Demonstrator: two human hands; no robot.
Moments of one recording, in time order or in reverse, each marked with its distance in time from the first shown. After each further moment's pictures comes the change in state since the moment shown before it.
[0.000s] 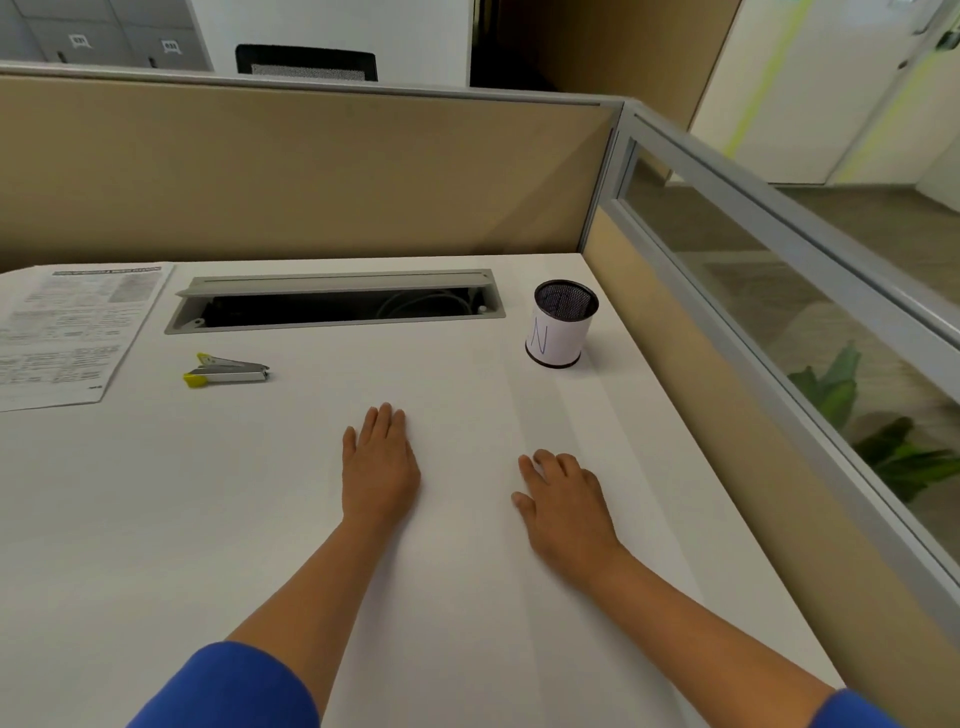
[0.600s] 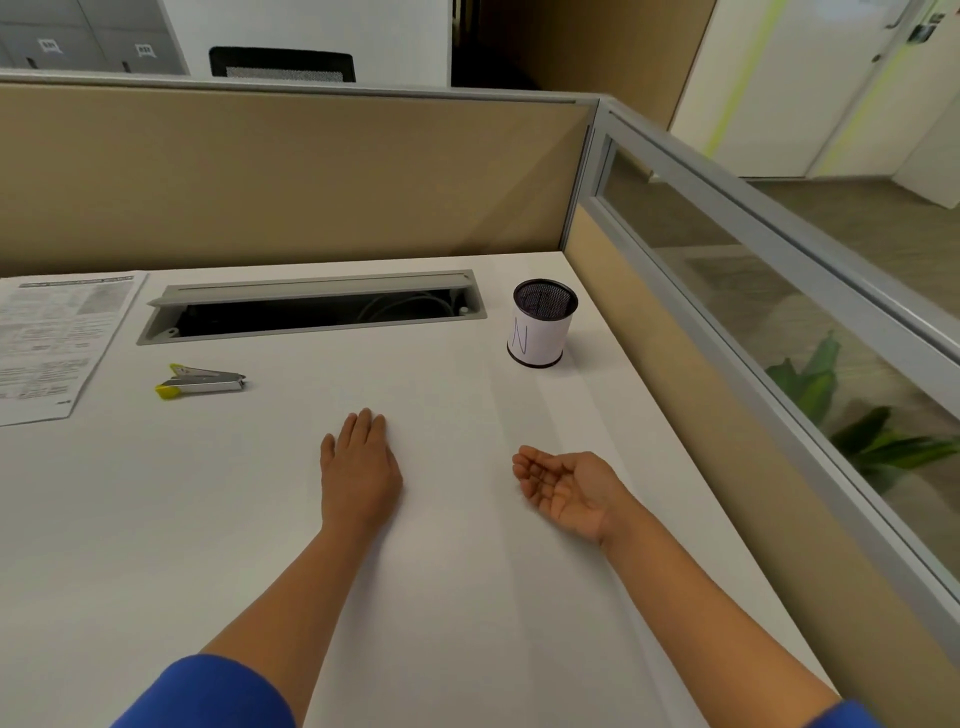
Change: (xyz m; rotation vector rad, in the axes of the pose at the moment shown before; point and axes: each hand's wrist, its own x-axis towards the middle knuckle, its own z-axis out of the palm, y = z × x) left_hand 0.003 0.000 0.003 0.017 0.022 -0.003; right_hand 0.017 0.022 -0.049 2.097 -0.341 0.892
